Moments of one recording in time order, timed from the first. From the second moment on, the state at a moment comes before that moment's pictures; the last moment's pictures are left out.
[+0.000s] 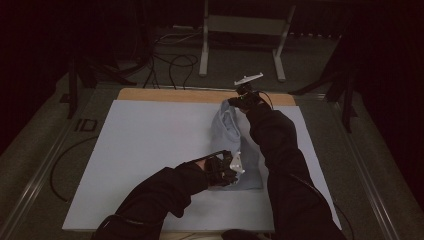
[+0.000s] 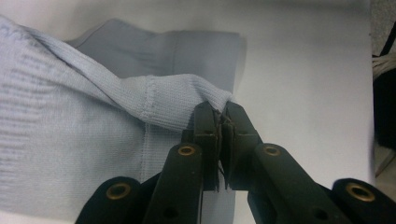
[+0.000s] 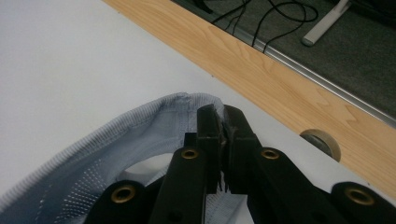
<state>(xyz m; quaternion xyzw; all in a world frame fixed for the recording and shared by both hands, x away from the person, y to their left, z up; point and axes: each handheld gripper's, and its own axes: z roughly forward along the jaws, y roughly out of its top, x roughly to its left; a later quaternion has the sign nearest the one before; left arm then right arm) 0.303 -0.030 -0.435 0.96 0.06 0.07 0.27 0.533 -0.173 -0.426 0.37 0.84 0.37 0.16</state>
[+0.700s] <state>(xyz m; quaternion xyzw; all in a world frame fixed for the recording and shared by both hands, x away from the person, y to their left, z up) 0.314 -0.076 -0.464 0.97 0.05 0.06 0.25 0.545 -0.195 -0.470 0.40 0.83 0.36 0.14</state>
